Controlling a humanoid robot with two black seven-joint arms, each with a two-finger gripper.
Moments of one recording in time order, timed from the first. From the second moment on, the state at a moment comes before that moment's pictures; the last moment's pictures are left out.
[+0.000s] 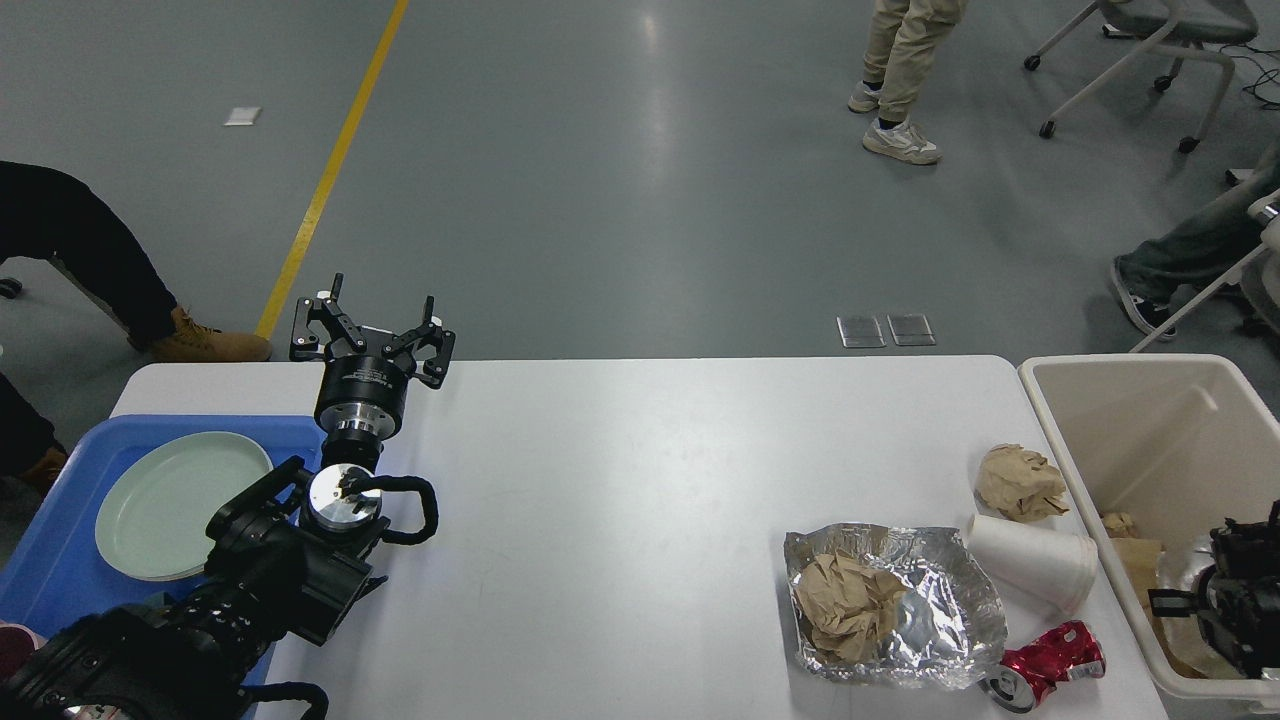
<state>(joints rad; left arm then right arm) -0.73 -0.04 -1.03 -0.28 -0.23 -0.53 -0.39 0.76 -0.41 -1.13 0.32 -0.50 0.17 -0.07</state>
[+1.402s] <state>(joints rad) -0.73 -0.04 -1.03 -0.28 -0.23 -0.53 -0.39 2.34 -0.15 -1.10 1.05 -0.37 0.96 -0.06</state>
